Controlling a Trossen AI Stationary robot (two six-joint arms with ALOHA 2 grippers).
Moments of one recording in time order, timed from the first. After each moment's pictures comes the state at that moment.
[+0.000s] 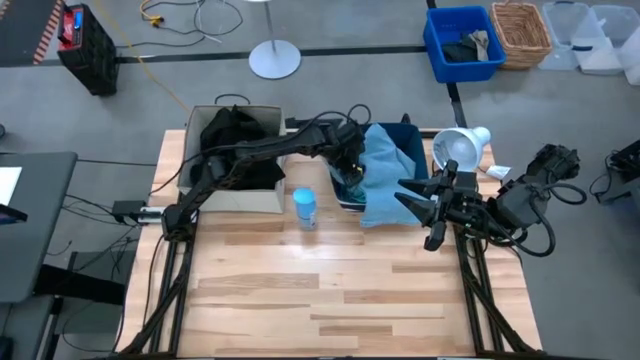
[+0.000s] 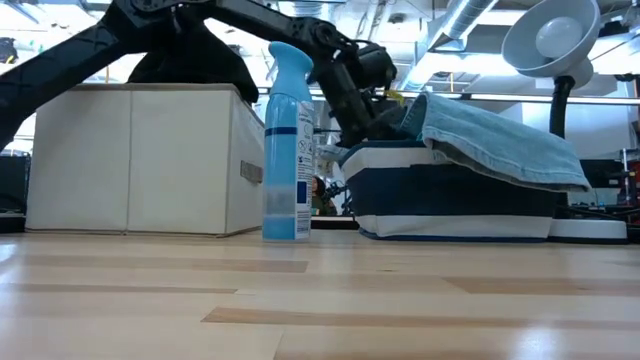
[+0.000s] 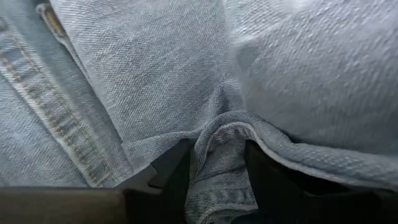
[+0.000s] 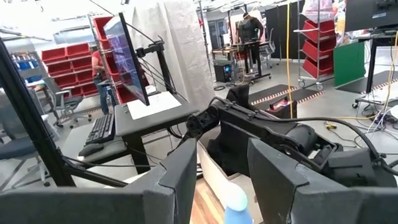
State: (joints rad) left arm 0.34 2.36 2.19 -0.85 0.06 -0.09; right arm 0.66 1.09 1.35 -0.22 1.05 0.19
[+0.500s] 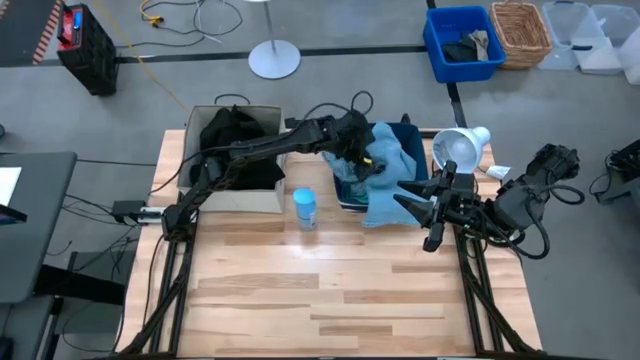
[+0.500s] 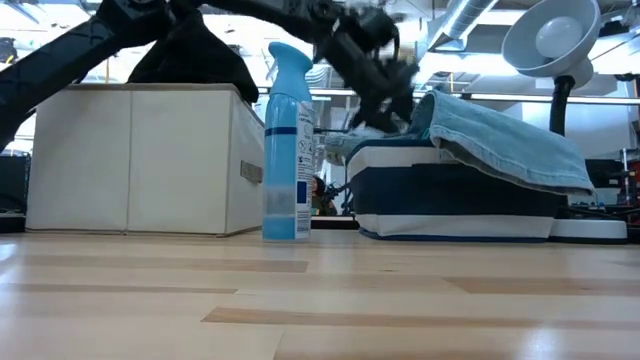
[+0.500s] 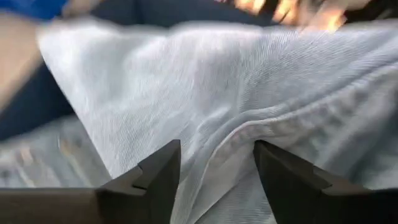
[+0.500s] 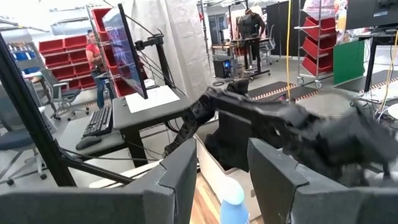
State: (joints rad) left arm 0.32 2.30 2.28 -0.68 0.08 -0.10; right arm 0.67 1.09 1.35 -0.27 1.04 0.20
